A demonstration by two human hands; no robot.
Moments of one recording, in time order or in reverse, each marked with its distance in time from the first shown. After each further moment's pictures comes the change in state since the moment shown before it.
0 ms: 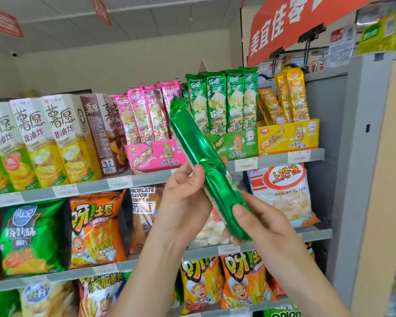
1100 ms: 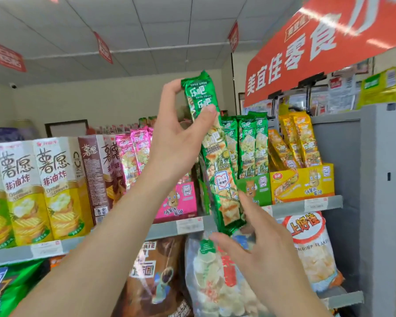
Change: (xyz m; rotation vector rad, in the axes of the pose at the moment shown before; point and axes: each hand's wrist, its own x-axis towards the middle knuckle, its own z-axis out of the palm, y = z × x) left_hand 0.122 0.101 0.025 0.996 0.033 0.658; right_hand 0.082 -0.004 0.018 -0.804 0.251 -0.171
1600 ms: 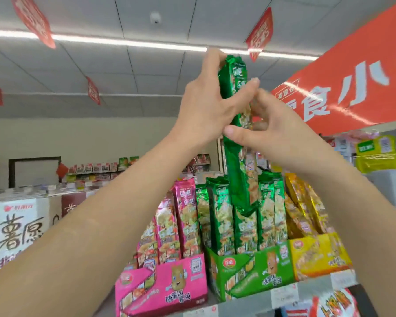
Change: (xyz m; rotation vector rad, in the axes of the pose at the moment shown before) left_hand 0.142 0.009 -0.004 0.244 -0.032 0.358; right_hand 0.214 -0.090 -0.072 0.144 0.045 -0.362
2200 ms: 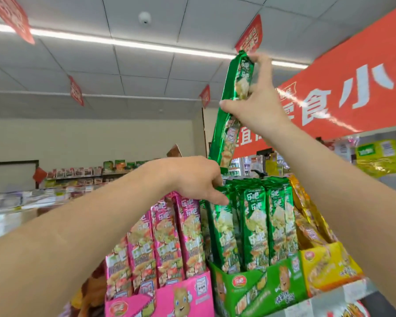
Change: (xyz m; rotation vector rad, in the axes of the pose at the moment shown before) left_hand -0.027 -0.080 0.001 0.613 -1.215 -0.023; right_hand 0.094 0.041 0.022 -0.079 0.316 0.013
